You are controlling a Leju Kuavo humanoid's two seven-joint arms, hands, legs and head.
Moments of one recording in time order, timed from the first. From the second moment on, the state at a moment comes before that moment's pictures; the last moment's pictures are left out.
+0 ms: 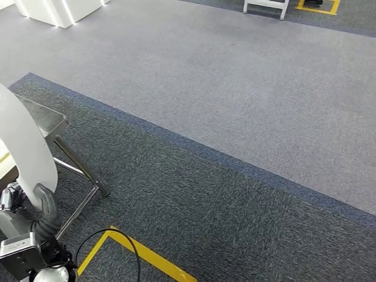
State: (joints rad) left arm 0.22 -0.13 -0.09 -1.89 -0.38 0.68 -0.55; right arm 0.01 0.19 -0.96 -0.25 0.93 0.05 -0.17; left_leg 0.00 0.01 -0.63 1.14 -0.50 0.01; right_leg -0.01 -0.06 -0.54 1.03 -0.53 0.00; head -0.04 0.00
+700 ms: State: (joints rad) left arm 0.22 -0.13 -0.09 -1.89 -0.37 0.68 -0.55; right arm 0.01 0.19 -0.96 -0.25 0.94 0.05 -0.17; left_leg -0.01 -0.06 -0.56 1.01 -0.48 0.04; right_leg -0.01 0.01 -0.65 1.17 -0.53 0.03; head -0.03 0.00
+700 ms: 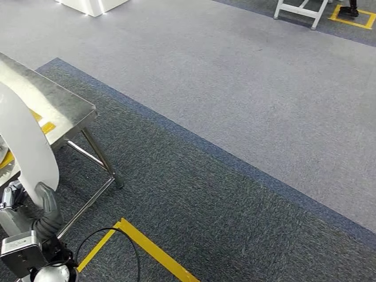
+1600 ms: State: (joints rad) left arm 0.22 -0.13 -0.09 -1.89 -0.38 0.68 -0.55; right arm 0.01 0.19 -0.97 -0.24 0.96 0.05 -0.17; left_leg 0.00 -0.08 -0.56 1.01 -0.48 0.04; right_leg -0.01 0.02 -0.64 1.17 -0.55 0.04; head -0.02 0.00
